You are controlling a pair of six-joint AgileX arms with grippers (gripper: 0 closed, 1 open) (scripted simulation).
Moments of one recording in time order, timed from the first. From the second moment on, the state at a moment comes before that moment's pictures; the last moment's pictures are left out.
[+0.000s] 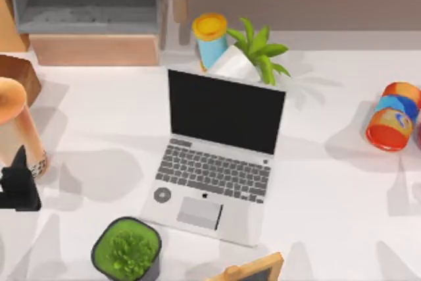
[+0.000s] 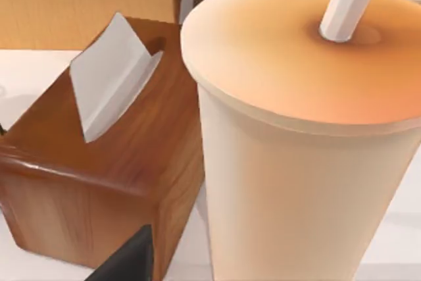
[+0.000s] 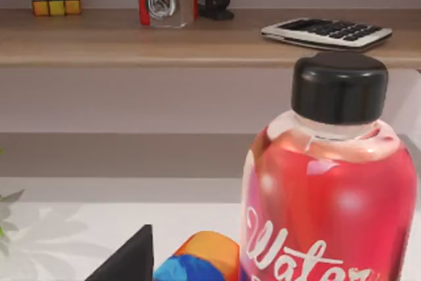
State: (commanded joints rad) left arm 0.04 0.56 0.04 0.23 0.06 0.01; right arm 0.00 0.00 0.00 0.00 0.00 0.00
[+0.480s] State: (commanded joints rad) left arm 0.02 1.09 0.12 0.67 0.04 0.01; right arm 0.00 0.00 0.00 0.00 0.00 0.00
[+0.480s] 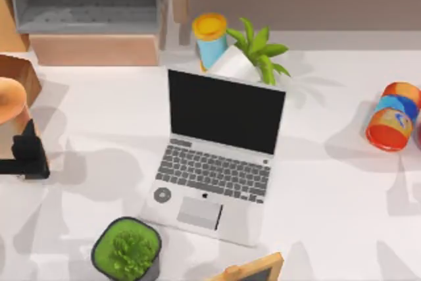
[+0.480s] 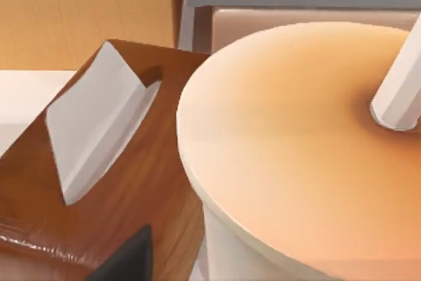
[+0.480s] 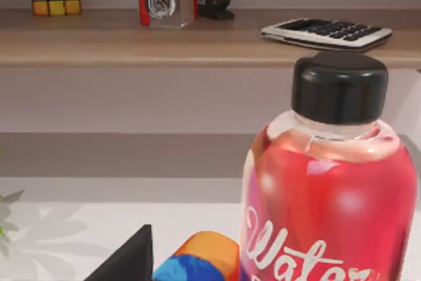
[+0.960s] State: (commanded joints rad) left arm 0.01 1.40 0.16 0.95 0.04 0.01; right arm 0.00 0.00 0.00 0.00 0.00 0.00
